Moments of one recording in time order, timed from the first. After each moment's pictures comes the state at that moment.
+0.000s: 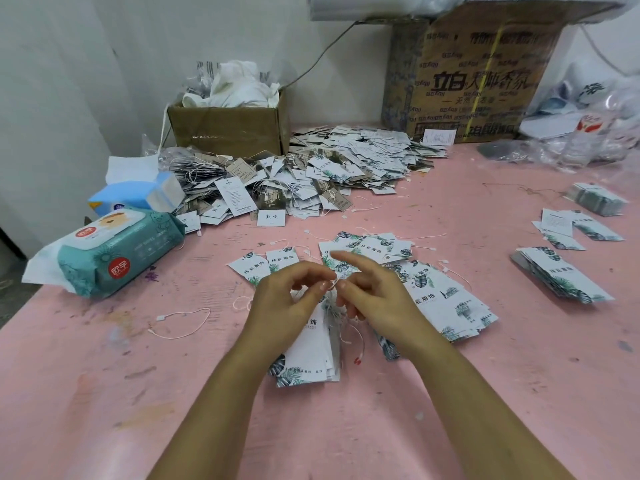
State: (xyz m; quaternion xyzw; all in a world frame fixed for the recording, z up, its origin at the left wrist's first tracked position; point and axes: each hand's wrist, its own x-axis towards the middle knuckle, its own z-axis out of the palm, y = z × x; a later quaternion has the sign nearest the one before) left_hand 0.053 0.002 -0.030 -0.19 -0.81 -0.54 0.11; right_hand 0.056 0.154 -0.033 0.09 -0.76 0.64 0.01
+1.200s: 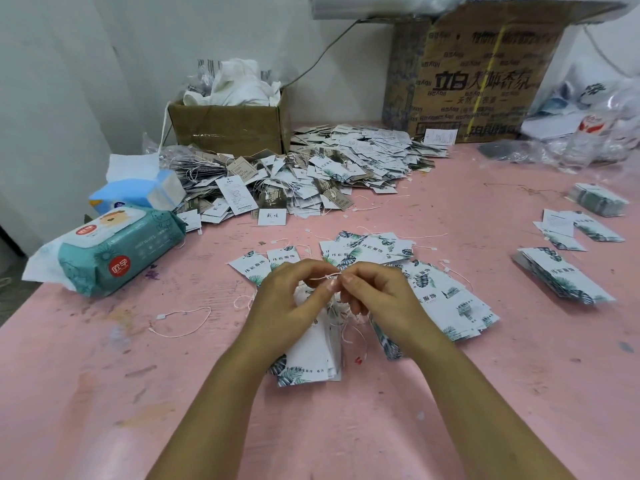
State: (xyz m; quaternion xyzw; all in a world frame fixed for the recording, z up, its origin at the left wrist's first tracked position) left_hand 0.055 0.000 -0.028 -0.22 -0.83 -0.50 0.13; right_hand 0.059 0.154 -0.030 0.13 -0.74 0.66 0.04
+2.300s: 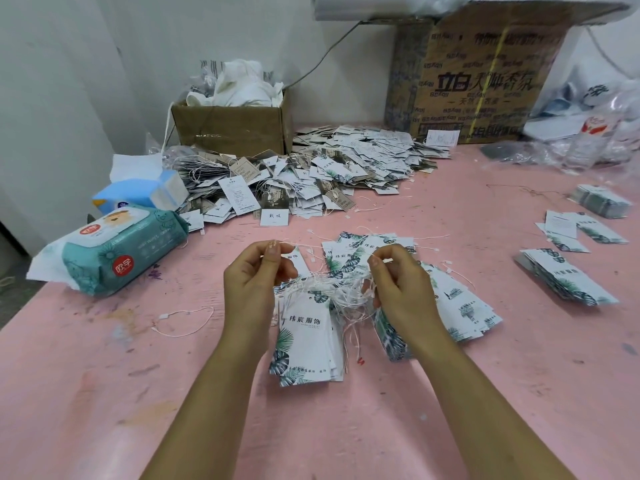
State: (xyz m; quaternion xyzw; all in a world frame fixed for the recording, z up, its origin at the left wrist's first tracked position) left_hand 0.046 -0.005 -0.023 -0.04 -0.61 -0.77 0.17; right_hand 0.052 0.164 -0.038 0.02 -0.82 0.54 0.18
